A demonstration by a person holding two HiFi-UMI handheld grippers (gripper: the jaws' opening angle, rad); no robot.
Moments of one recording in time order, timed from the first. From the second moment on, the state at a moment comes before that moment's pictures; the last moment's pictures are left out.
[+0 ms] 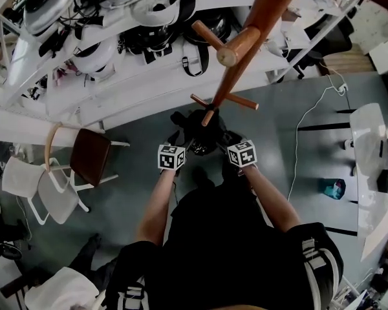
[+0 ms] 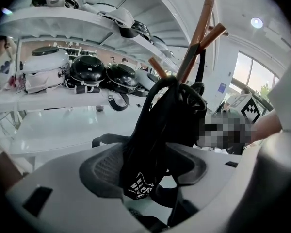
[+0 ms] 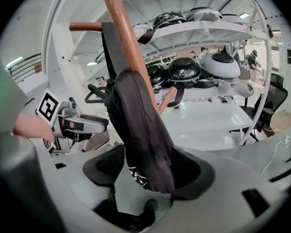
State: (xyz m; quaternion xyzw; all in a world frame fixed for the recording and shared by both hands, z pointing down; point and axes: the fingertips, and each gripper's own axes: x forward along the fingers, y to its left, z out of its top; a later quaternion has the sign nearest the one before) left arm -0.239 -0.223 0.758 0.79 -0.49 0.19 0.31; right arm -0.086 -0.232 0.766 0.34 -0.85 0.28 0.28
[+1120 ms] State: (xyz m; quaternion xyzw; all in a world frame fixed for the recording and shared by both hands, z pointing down) left arm -0.206 -0.153 0.641 0.86 -0.44 0.11 0.23; right arm -0.095 -0.185 0.660 0.28 -0.92 0.12 0.22
